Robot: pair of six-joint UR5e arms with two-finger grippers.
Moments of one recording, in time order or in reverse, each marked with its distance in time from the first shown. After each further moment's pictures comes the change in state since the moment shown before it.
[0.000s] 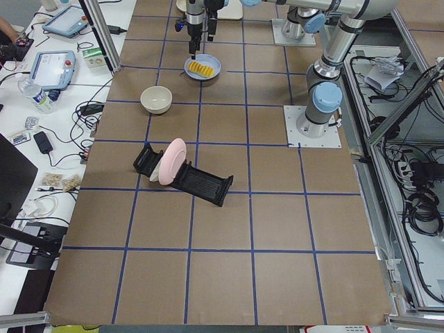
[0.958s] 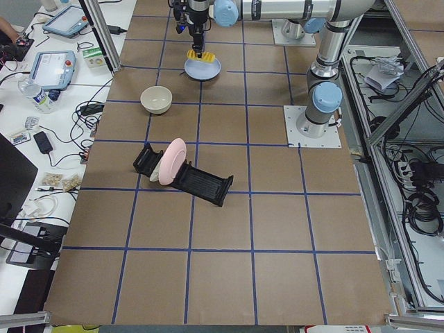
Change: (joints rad) left arm -0.006 -0.113 0.010 0.045 -0.095 0.000; right arm 0.049 0.042 0.019 0.047 0.054 0.057
